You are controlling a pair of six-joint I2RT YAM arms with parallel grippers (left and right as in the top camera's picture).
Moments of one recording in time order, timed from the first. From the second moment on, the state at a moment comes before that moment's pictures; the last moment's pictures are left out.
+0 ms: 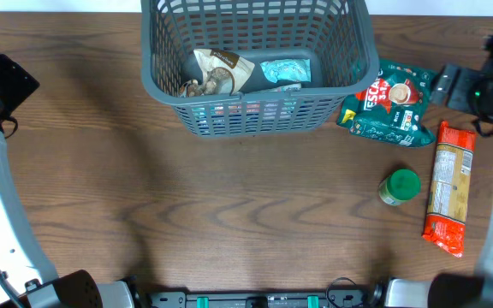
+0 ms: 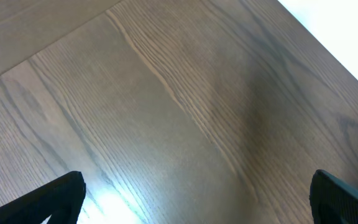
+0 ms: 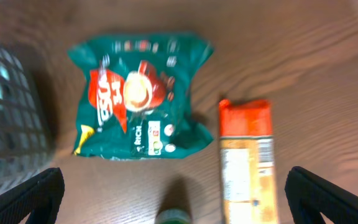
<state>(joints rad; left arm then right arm) 0.40 1.54 1.75 -1.13 -0.22 -0.41 -0.29 1.57 1.65 -1.07 0.02 0.04</state>
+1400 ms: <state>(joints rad) 0.40 1.54 1.75 -1.13 -0.22 -0.41 -0.28 2.09 1.97 -1.24 -0.03 0.04</state>
